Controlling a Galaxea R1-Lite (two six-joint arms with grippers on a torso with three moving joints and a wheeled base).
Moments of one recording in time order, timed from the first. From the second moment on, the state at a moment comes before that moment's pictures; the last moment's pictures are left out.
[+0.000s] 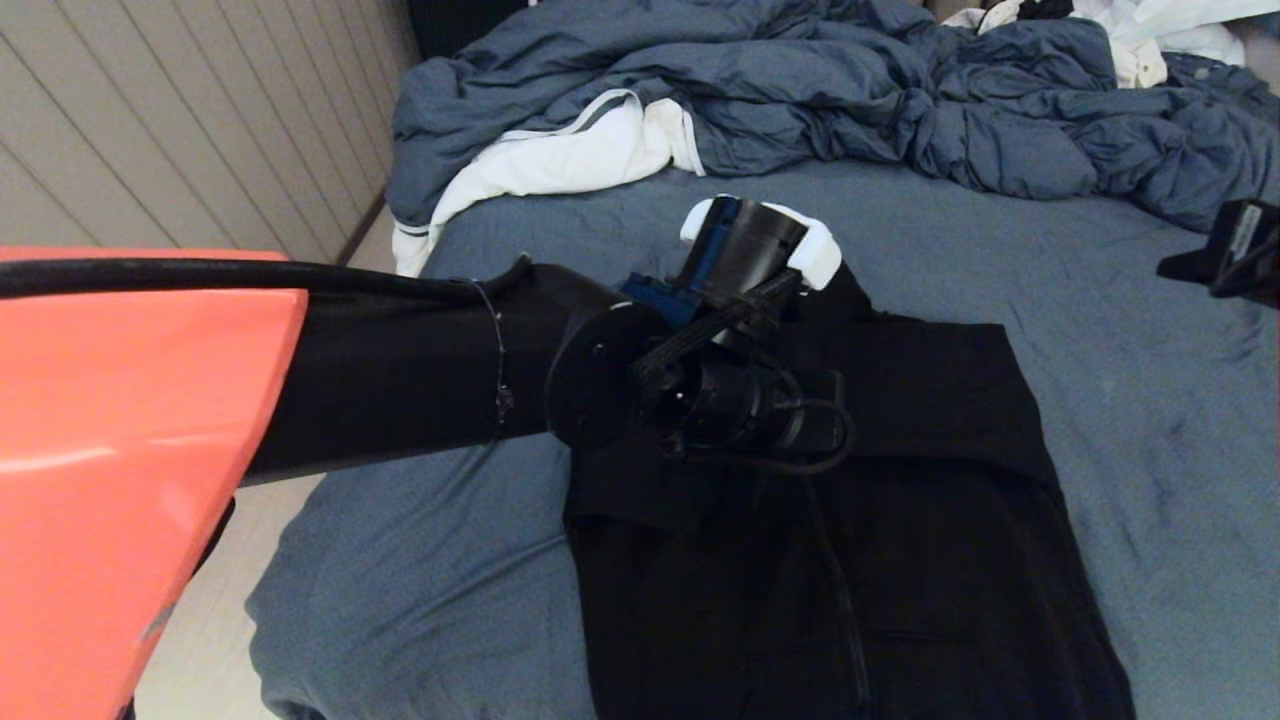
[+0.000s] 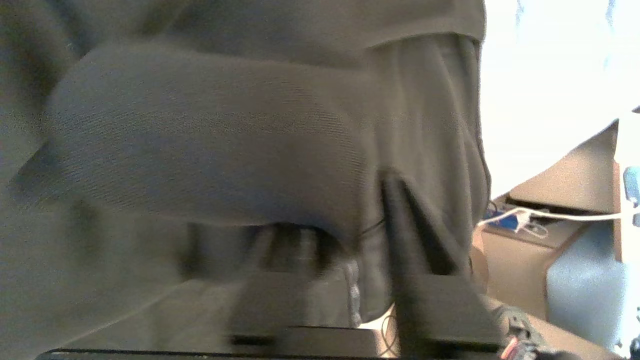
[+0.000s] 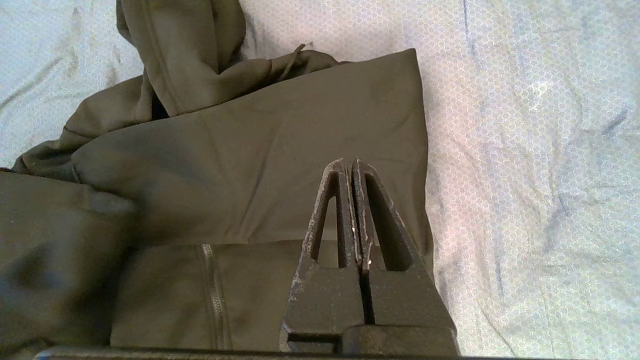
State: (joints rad) left arm -0.97 2.15 -1.93 0.29 0.05 -0.44; right arm -0.22 1.41 -1.35 0.25 0.13 0.19
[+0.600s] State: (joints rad) left arm -1.03 2.15 -1.93 0.24 0.07 -0.45; right arm -0.22 1.41 -1.35 0.25 0.13 0.19
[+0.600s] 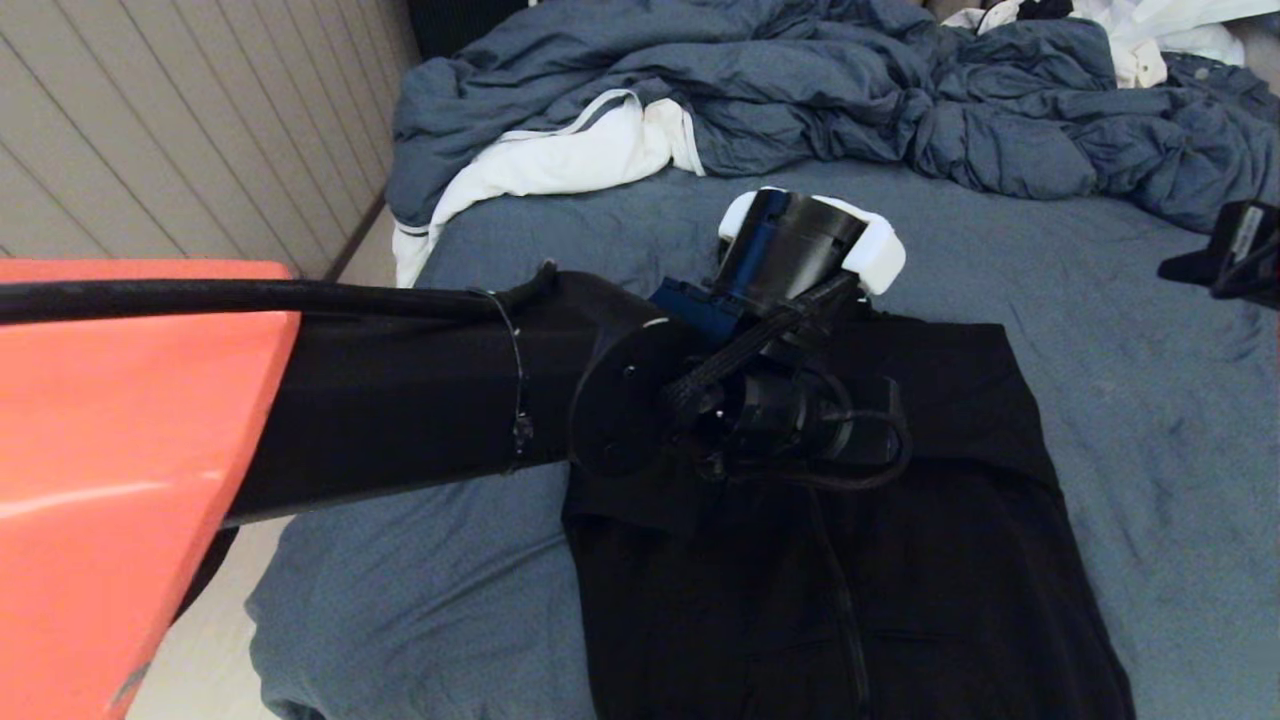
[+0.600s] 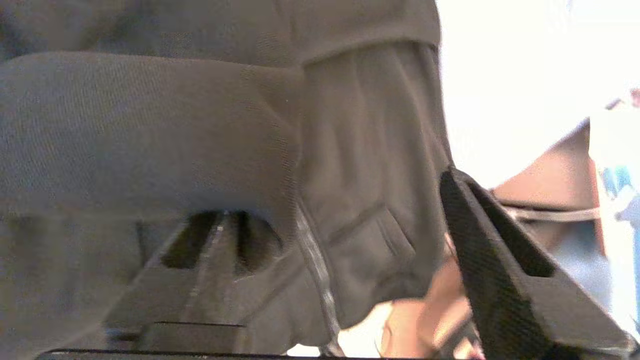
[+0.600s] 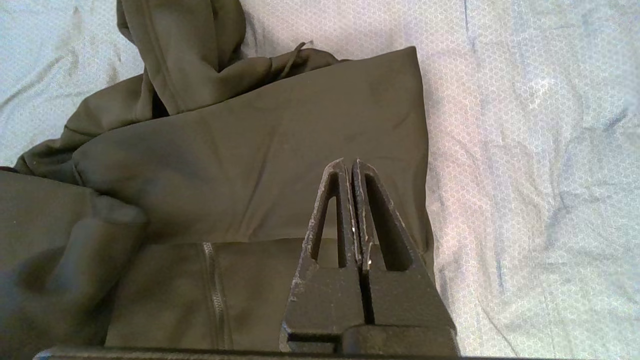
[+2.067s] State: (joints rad) left arm -1.02 1.95 -1.76 0.41 0.38 -0.46; right arm -0.03 1.43 -1.19 0.25 0.21 0.21
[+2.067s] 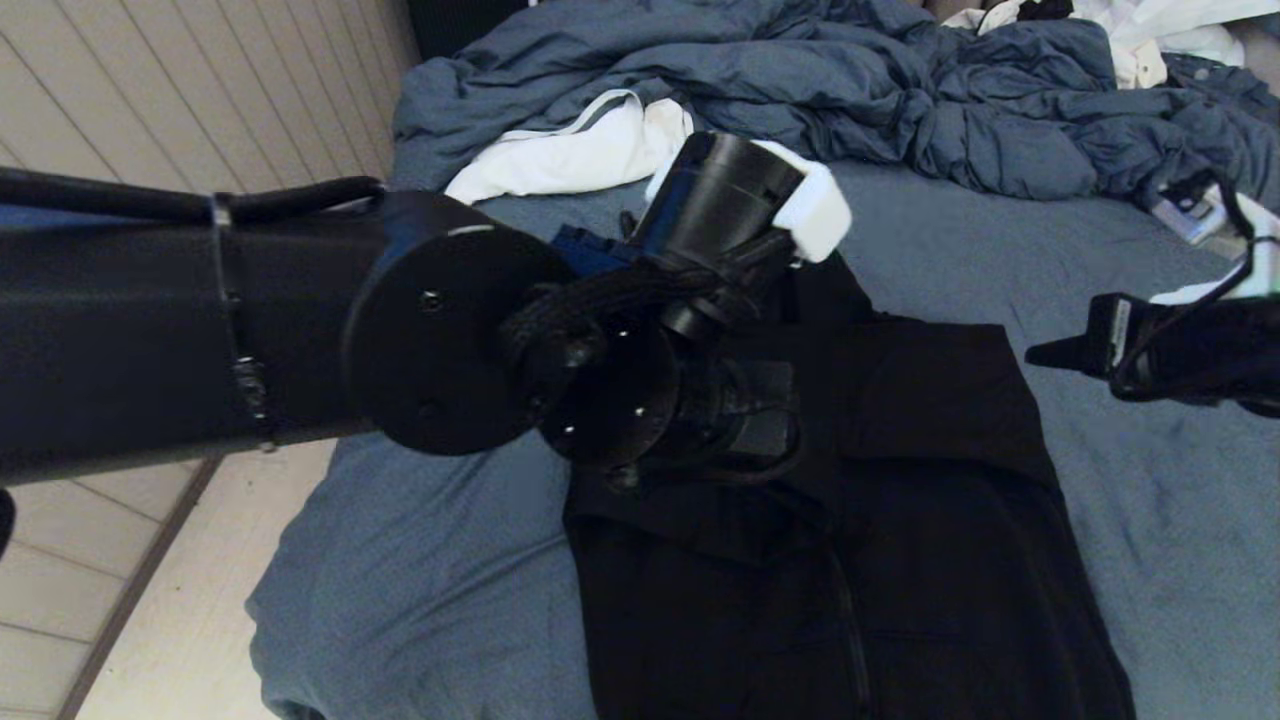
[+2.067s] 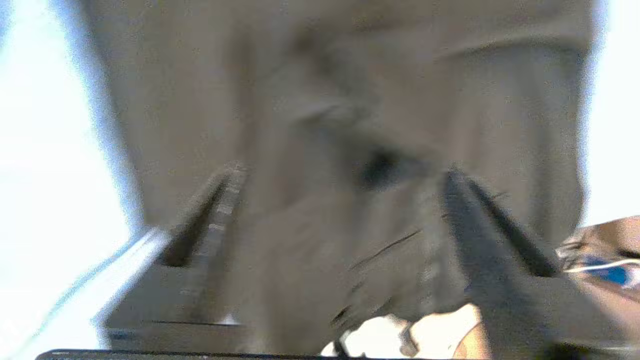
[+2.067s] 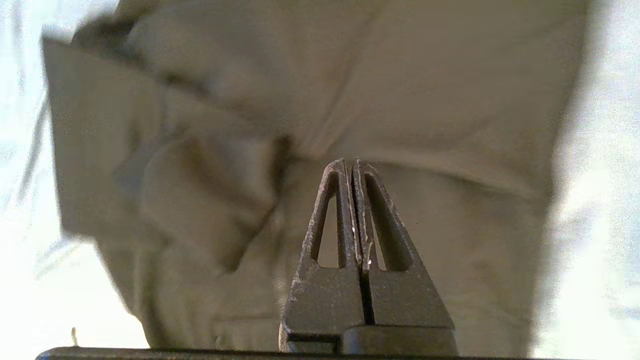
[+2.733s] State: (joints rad) left arm -0.70 1.49 -0.99 0.14 0.38 -0.49; right arm 0.25 1.51 -1.19 0.34 0.15 0.13
